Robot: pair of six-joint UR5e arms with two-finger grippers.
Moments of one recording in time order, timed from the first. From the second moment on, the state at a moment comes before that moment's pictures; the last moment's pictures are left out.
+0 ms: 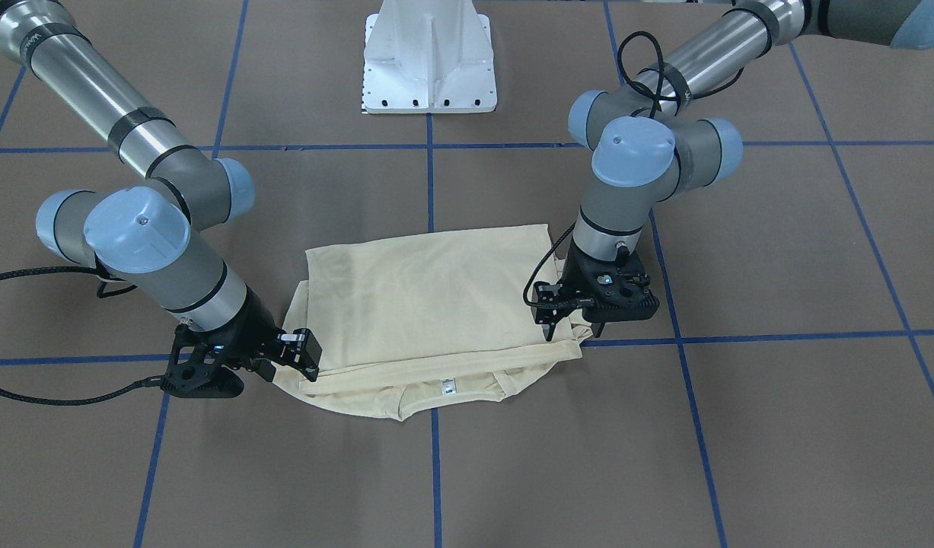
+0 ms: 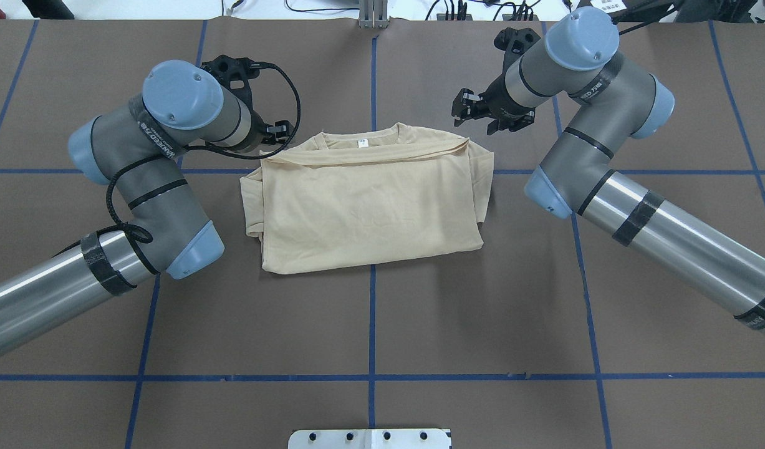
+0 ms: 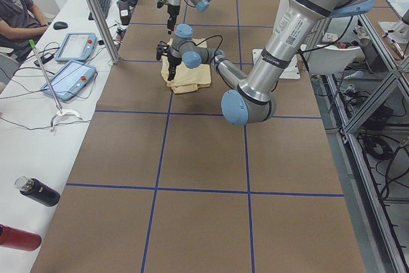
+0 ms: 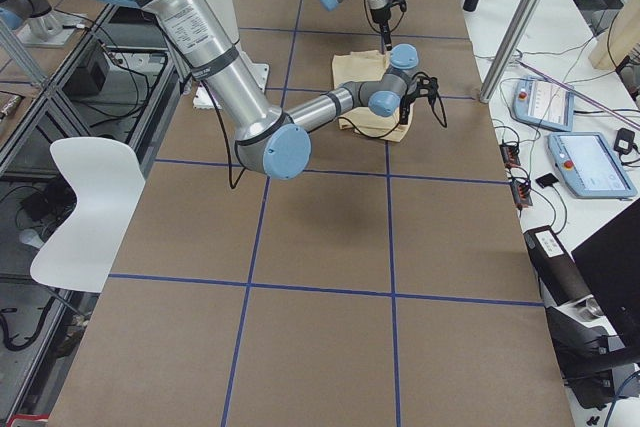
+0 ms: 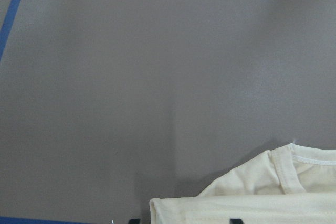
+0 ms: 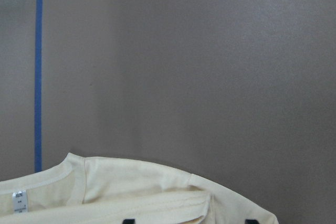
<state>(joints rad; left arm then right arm) -0.72 -2.19 -1.51 -1.93 -1.77 -1.18 0.85 -0.92 1.30 -0.98 2.07 1.22</state>
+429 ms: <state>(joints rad) -0.73 -2.18 -1.58 -1.90 -1.77 -1.19 0.80 -1.07 1.51 -0.98 2.07 1.32</state>
